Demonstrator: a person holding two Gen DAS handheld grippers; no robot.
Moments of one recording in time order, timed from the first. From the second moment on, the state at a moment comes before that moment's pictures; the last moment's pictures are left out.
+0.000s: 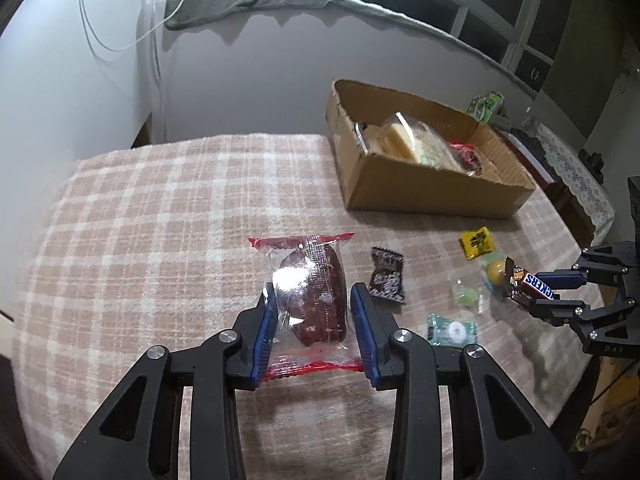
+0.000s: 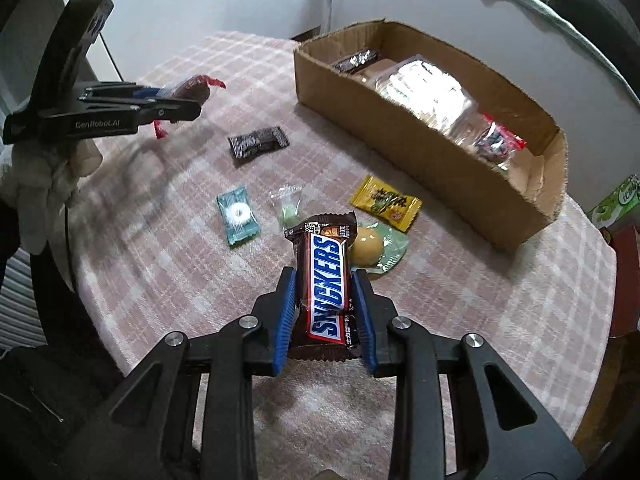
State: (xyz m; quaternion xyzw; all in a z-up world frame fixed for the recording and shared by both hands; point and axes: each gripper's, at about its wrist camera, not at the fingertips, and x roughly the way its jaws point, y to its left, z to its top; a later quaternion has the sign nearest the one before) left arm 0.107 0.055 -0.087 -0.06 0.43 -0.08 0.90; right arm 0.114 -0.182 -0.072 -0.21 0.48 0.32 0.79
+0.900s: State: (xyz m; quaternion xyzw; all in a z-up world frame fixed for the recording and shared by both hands) left arm 0.172 0.025 -0.036 -0.07 0.39 -0.11 0.91; right arm 0.197 -0.224 0.001 -0.16 0.41 0.25 0.86
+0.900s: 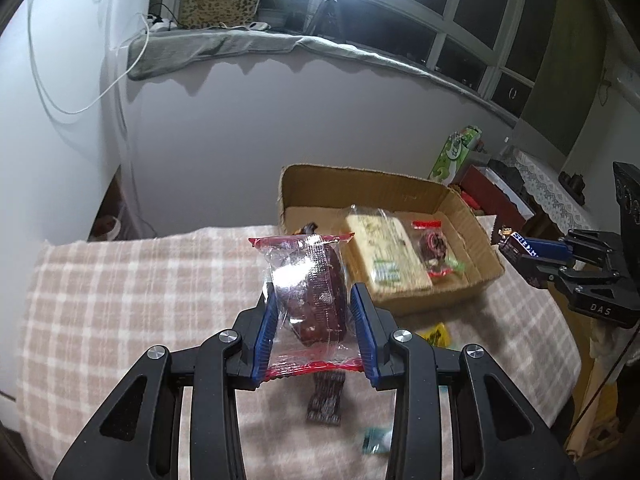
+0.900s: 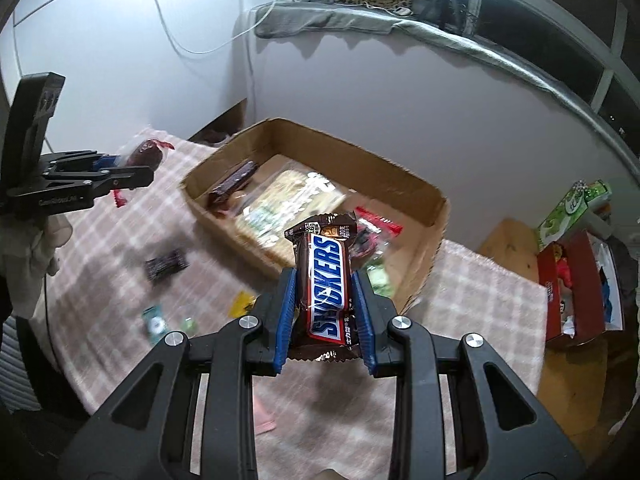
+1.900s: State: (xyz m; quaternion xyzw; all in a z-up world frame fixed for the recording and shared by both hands) left arm 0.236 -0.008 -0.054 -0.07 0.41 -0.12 0.90; right arm 0.264 -0.239 -0.029 -0.16 0.41 0.20 0.88
